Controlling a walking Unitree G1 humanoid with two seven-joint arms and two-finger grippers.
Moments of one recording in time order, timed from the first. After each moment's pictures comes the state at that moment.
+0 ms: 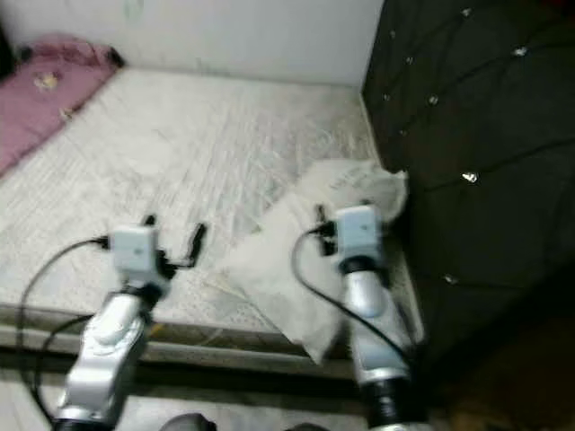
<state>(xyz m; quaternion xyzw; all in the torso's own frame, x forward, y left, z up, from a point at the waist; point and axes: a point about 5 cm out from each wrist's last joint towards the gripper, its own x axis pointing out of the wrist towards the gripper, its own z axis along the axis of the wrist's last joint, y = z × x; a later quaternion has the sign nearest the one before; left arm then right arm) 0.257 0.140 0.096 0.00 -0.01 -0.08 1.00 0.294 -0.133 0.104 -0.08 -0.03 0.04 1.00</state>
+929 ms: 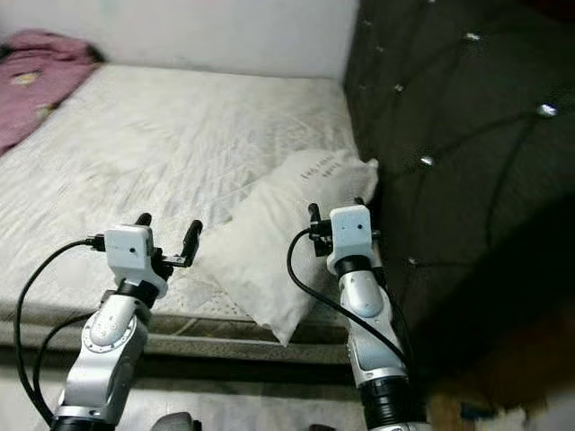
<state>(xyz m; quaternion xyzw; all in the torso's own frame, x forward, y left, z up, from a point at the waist) 0.260 0.136 0.098 -0.01 -0.02 -0.08 1.00 0.294 -0.136 0.104 -0.08 -0.03 0.04 1.00</state>
